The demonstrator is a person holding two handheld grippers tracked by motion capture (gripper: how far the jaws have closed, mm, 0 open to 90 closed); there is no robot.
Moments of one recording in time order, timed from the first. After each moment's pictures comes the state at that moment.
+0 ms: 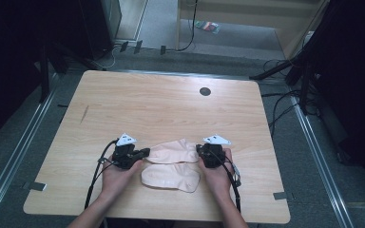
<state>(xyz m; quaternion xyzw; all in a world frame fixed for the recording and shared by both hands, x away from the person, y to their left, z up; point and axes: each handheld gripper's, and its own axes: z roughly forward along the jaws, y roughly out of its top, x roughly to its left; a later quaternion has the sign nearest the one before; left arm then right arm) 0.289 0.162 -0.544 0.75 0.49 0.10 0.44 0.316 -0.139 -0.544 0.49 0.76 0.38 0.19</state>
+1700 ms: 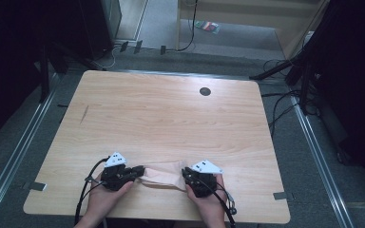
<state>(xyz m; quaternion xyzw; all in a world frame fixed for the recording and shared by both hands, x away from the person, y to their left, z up) 0.233 0.181 -0.554 0.76 0.46 0.05 0.45 0.232 -0.112 -0.546 0.46 0.78 0.40 0.15</state>
